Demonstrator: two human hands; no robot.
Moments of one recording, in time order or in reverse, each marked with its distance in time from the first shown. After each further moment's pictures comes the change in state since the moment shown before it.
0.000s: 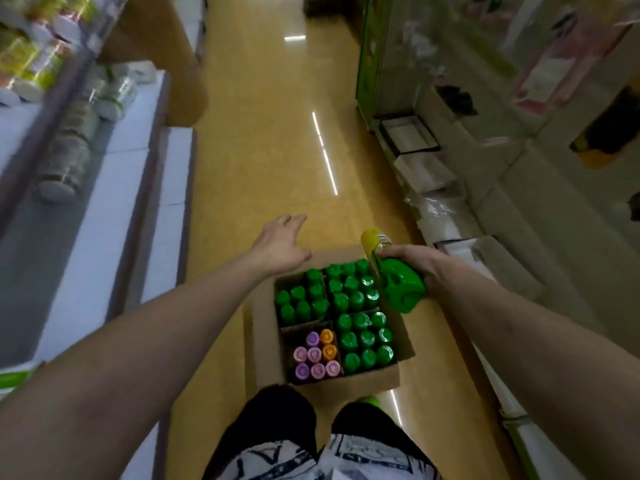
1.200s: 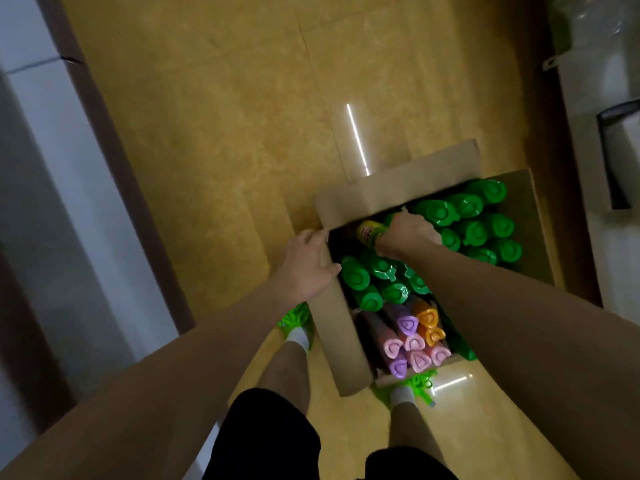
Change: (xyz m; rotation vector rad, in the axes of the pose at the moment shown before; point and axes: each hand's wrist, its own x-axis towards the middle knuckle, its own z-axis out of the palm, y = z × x) left_hand 0.339 -0.363 0.200 -0.248 -0.551 -0.110; right_hand 0.526 -0.029 0.285 -1.105 0.311 0.278
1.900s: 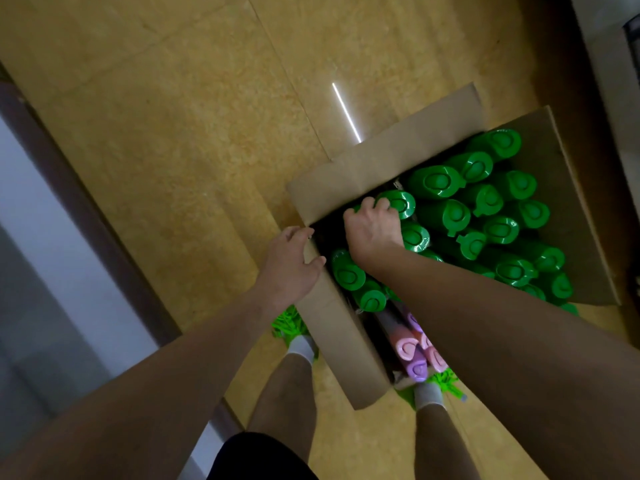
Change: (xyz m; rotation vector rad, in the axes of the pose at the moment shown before) left_hand 0.065 -0.032 0.058 0.089 0.121 0.071; right_hand 0.057 -0.003 0.087 -0.349 0.283 -0.350
